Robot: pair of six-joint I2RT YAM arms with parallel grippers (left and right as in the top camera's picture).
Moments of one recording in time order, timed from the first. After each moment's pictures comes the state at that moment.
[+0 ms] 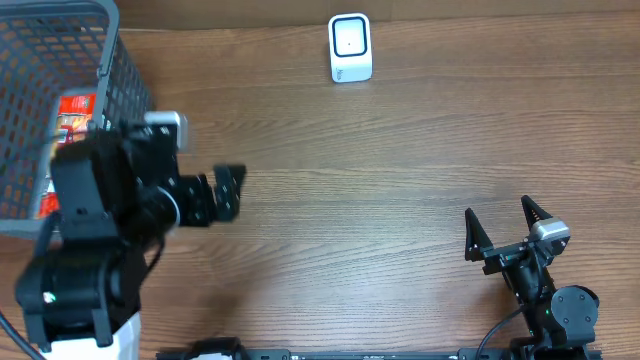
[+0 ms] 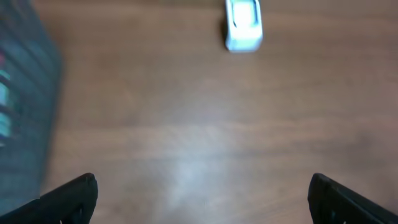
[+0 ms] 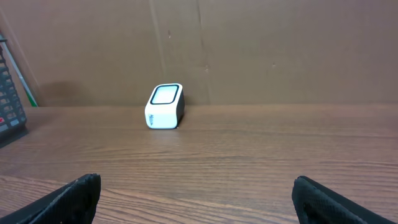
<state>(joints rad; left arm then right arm) 0.07 1.07 1.58 -1.27 0.22 -0.02 0.09 0.01 0.02 -0.02 -0.17 0.13</state>
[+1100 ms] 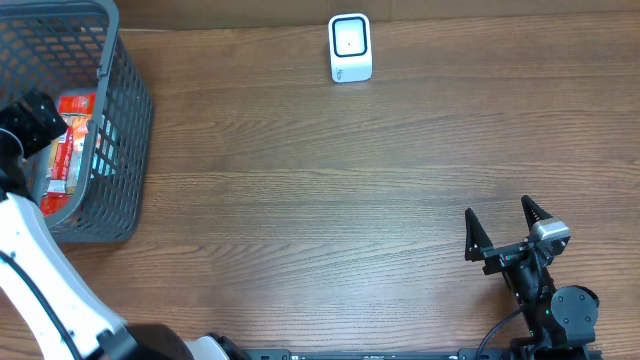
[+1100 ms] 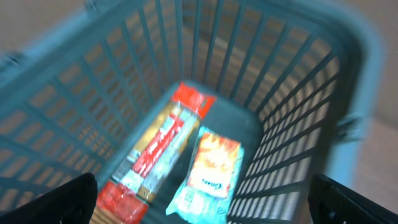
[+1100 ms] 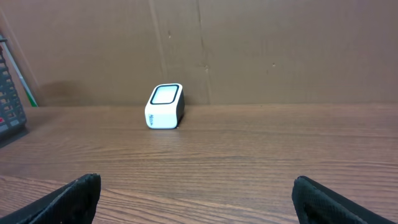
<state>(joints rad) 0.74 1.53 1.63 -0.74 0.20 0.05 0.09 0.01 0.02 -0.02 -0.17 0.13</state>
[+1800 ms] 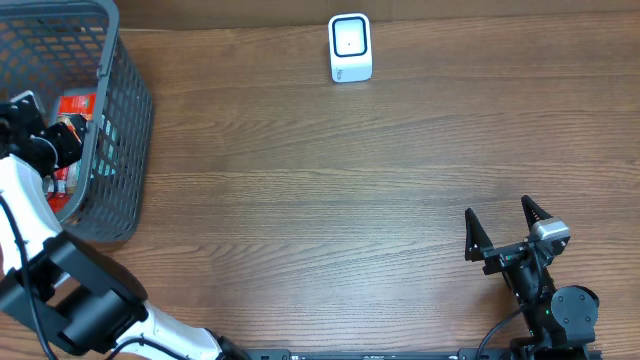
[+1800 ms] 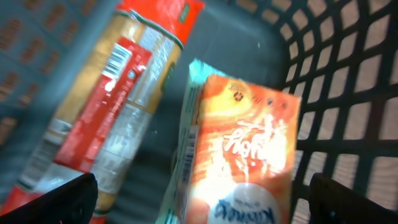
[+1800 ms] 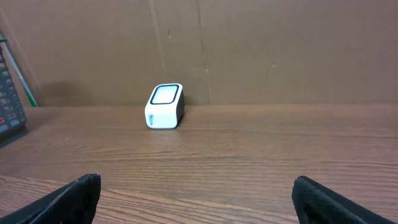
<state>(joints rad) 0.75 1.90 1.63 -0.74 0.33 0.18 0.09 0.01 0.02 -0.02 -0.17 0.13</state>
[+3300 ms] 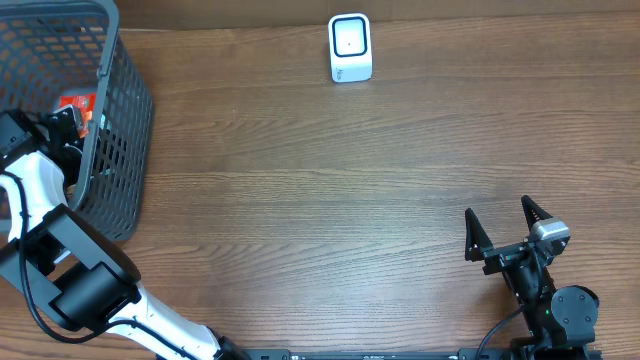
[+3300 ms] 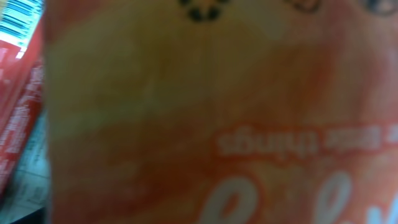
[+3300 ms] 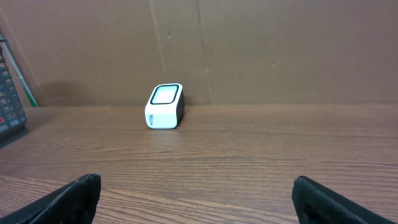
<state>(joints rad) 0.71 2.02 1.56 -0.66 0.33 0.24 0.09 0.01 0.02 -0.02 -0.17 0.13</state>
